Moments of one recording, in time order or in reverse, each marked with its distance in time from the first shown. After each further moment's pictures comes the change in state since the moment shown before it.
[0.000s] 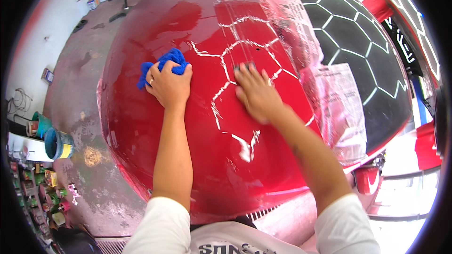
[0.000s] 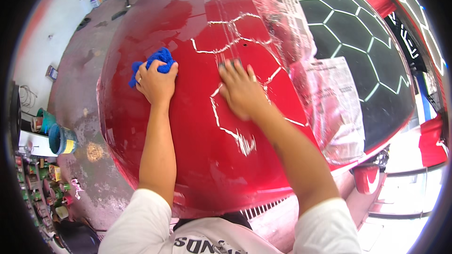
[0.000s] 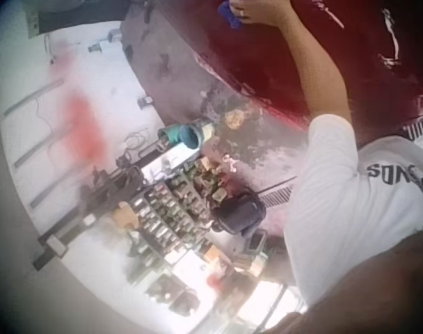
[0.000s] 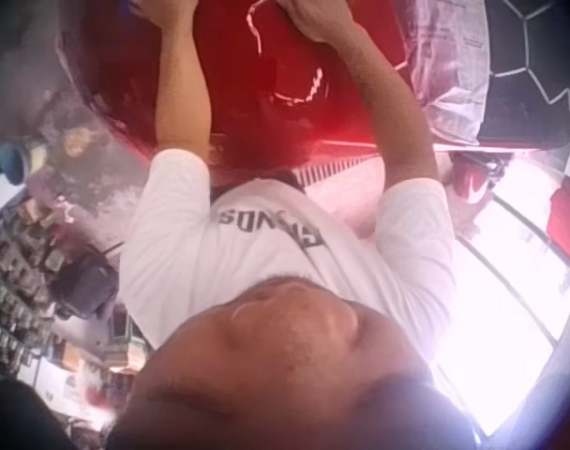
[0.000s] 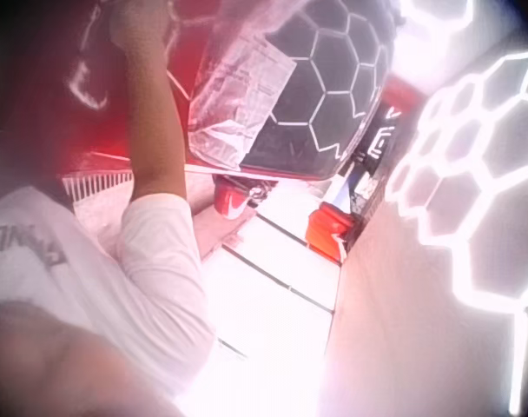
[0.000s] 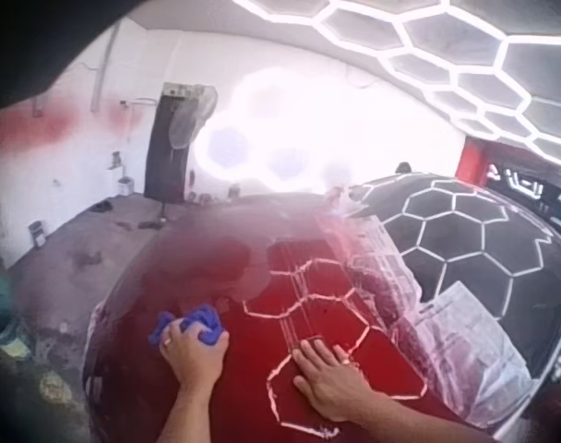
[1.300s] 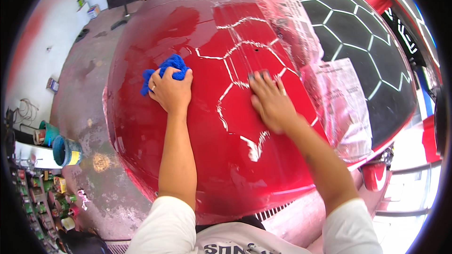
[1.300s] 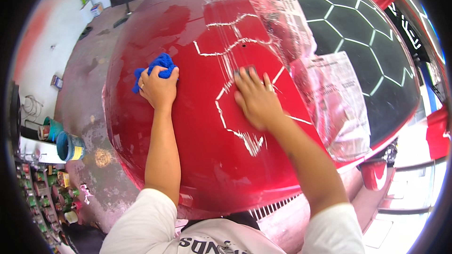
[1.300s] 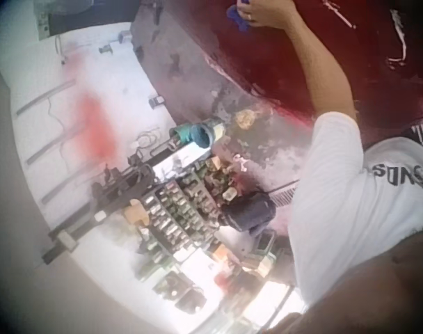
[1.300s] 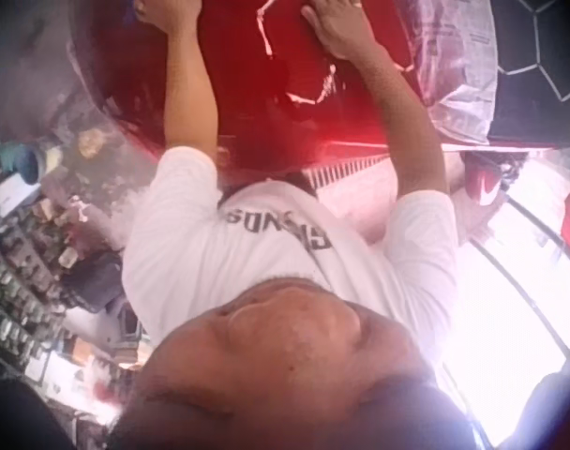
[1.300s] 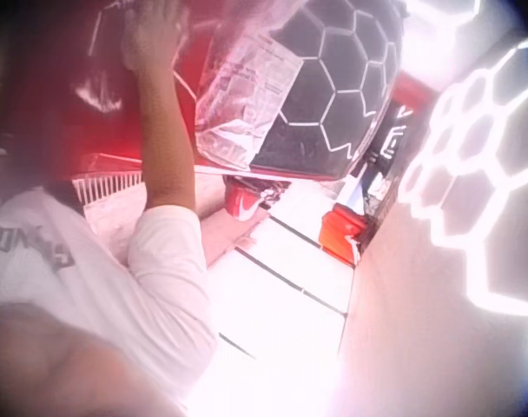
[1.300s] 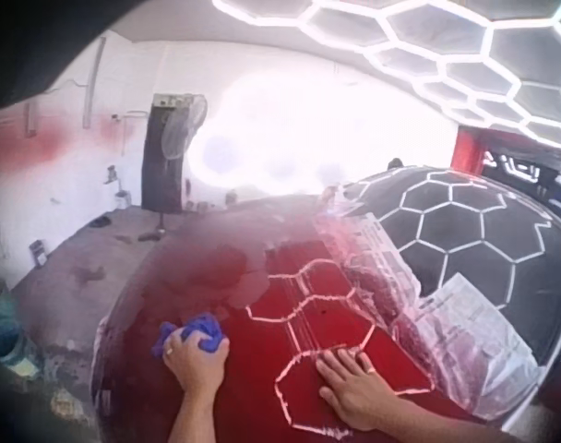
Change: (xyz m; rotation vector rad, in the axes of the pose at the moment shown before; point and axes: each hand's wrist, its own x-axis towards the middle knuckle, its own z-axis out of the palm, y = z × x) left_hand 0.002 -0.002 0.003 -0.009 0.006 -0.006; right_hand -0.042 0.017 -0.005 0.002 0.026 0.063
